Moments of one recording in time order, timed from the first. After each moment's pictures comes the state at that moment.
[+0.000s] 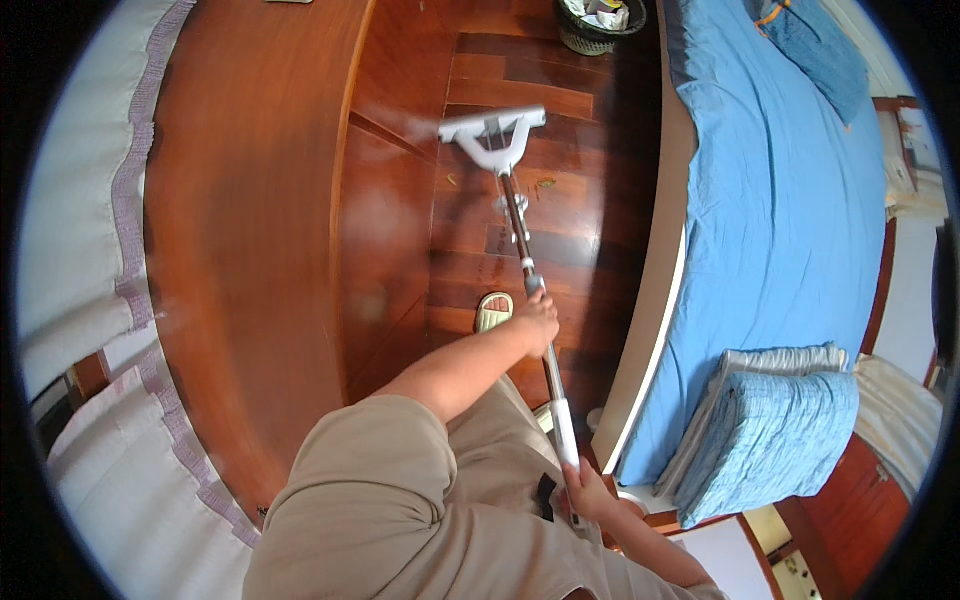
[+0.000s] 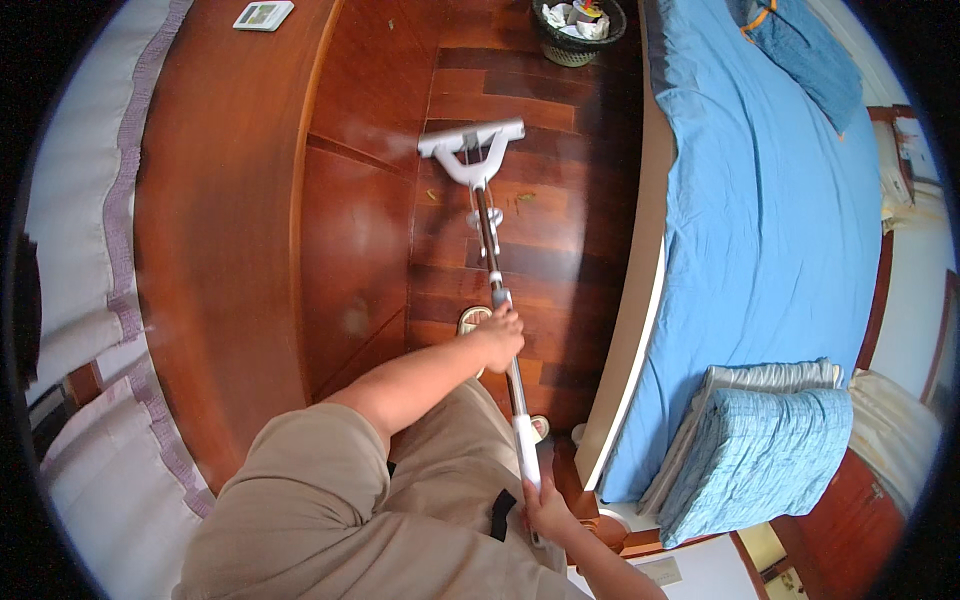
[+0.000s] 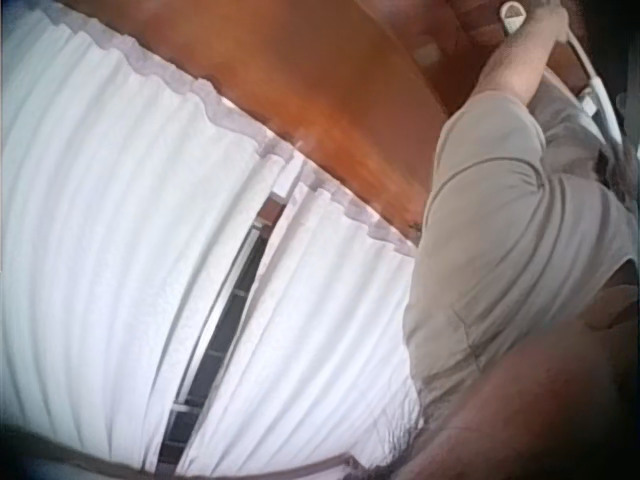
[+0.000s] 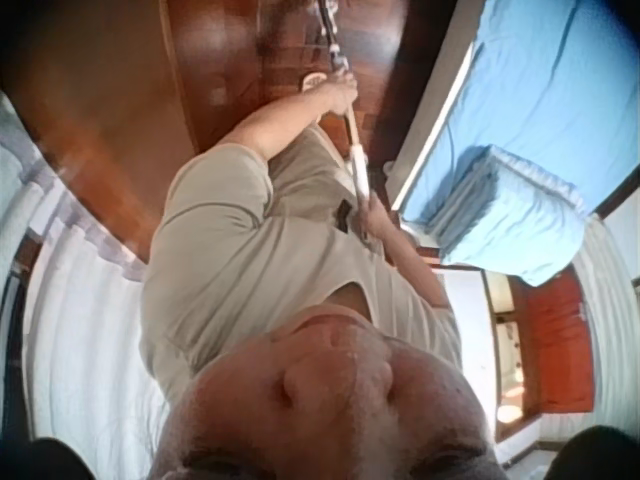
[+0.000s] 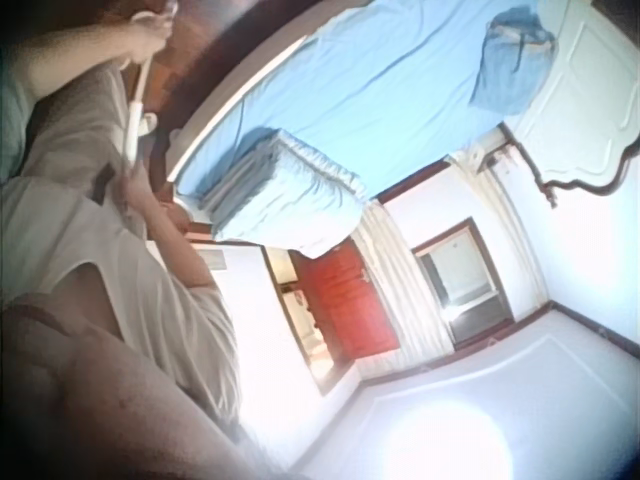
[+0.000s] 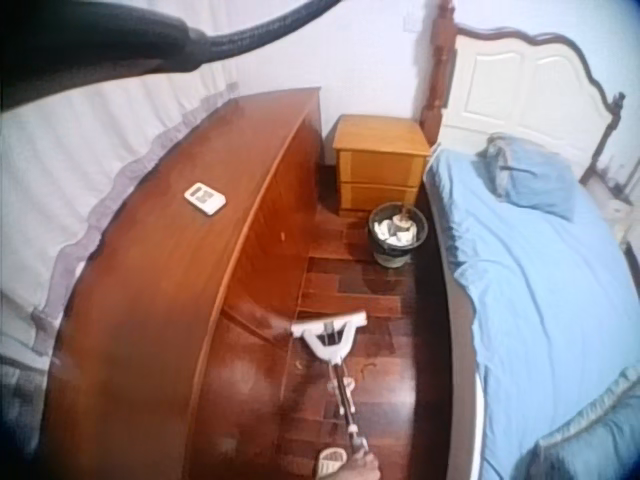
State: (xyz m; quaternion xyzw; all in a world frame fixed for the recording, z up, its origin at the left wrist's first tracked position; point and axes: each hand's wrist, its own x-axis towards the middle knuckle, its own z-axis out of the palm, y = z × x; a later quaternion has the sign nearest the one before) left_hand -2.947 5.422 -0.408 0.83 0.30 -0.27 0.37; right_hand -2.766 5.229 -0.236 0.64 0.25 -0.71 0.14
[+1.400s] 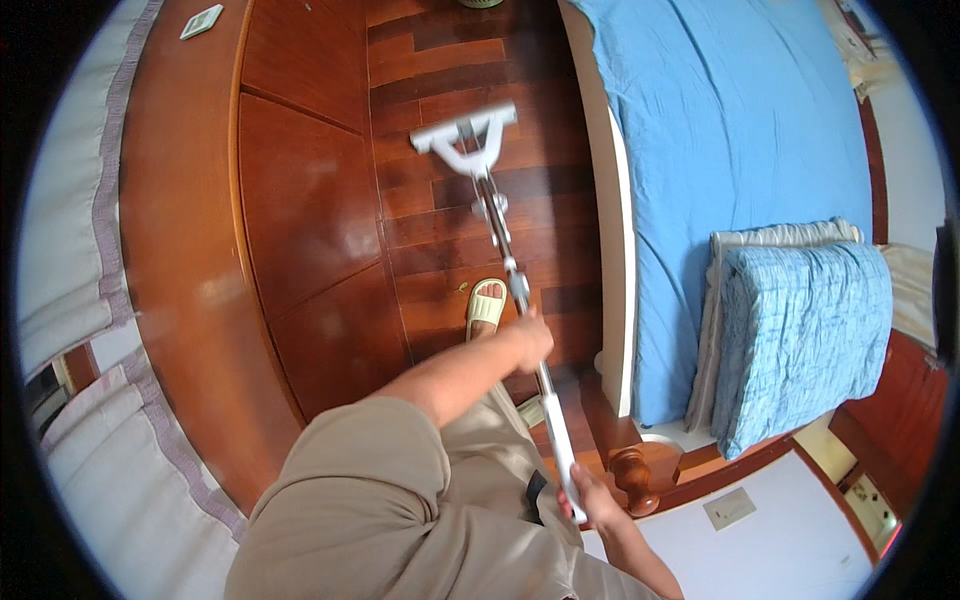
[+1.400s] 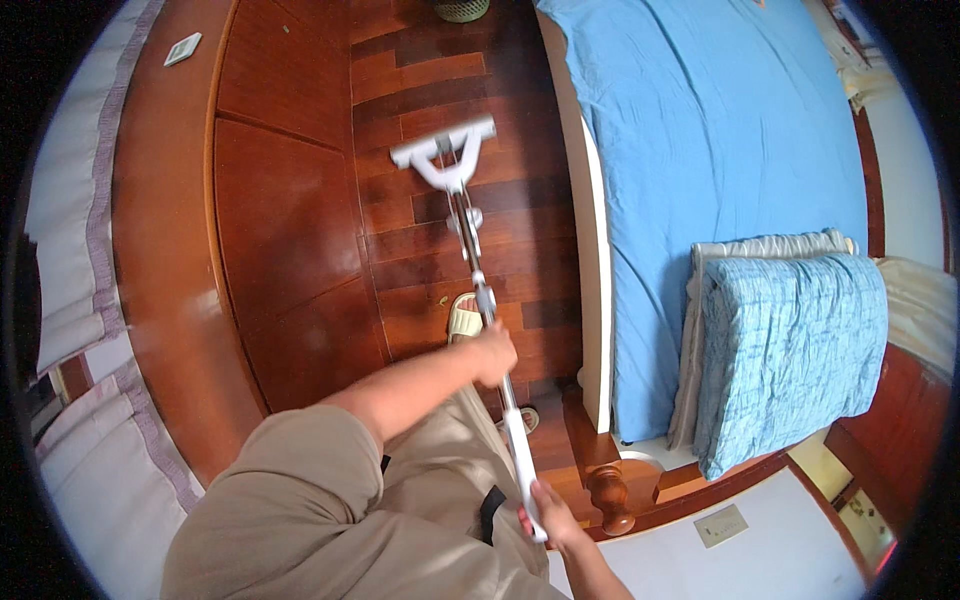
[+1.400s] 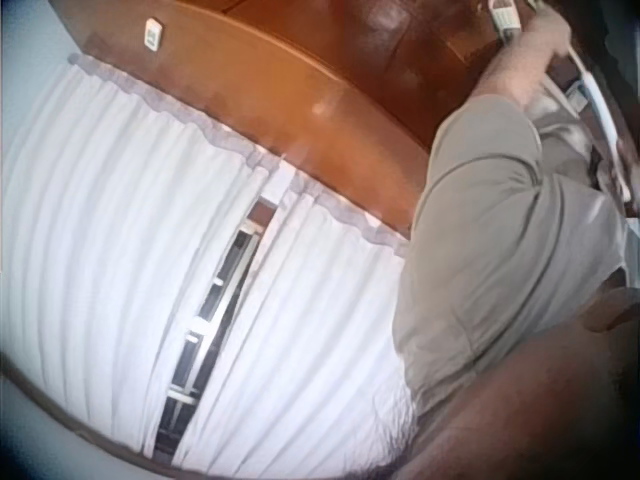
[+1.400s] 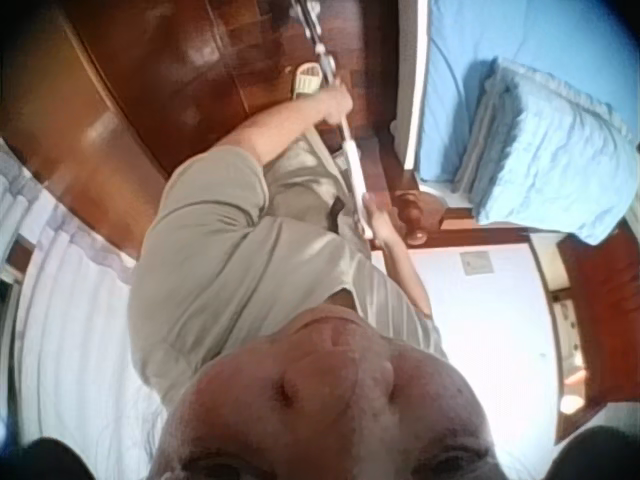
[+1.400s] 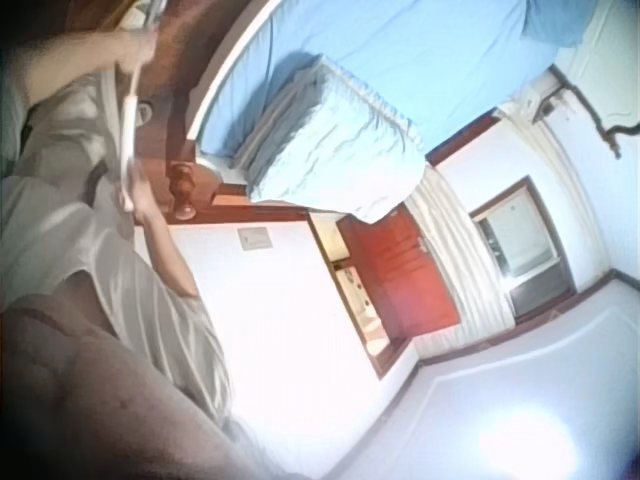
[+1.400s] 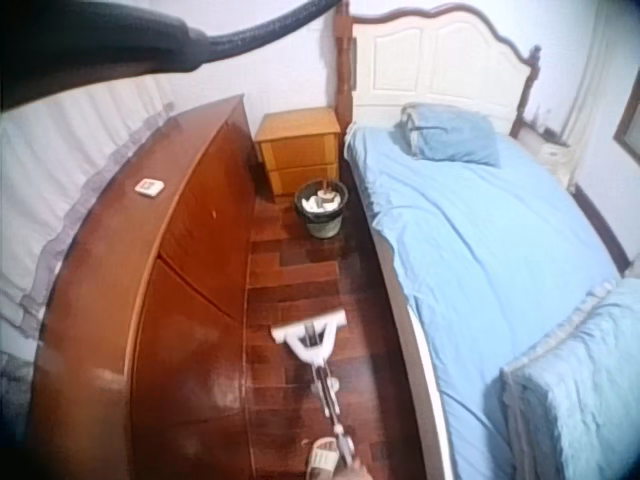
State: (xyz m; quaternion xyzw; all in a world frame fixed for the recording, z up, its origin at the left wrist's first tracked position) left_hand -2.820 5.236 -0.401 0.86 0.14 -0.35 0.35; right_hand -2.676 5.008 -0.236 0.62 -0.09 -0.77 -0.06
